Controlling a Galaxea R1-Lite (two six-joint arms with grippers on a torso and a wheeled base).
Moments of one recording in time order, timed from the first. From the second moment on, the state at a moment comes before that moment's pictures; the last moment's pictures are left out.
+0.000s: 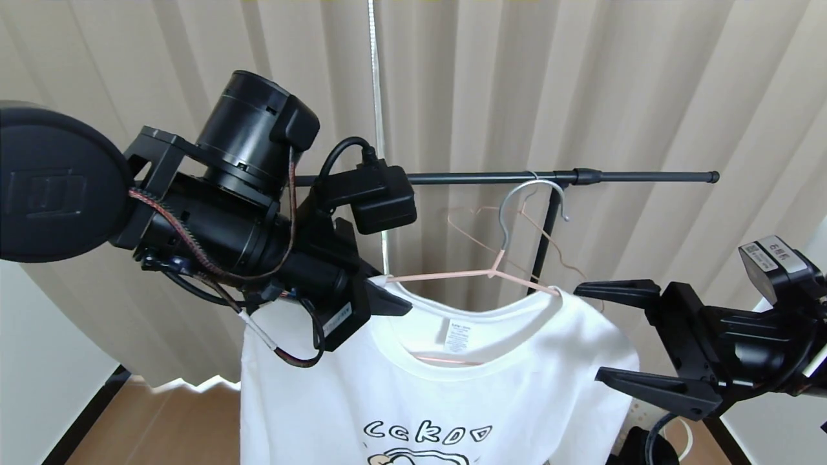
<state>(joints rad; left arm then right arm) -0.63 1.69 -1.43 0.49 -0.37 0.62 0.15 1.62 -0.33 -1.29 1.16 0.02</state>
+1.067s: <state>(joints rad) -0.57 1.46 -1.22 0.36 -0.29 0.57 0.10 1.91 -0.37 -1.29 1.07 -0.26</state>
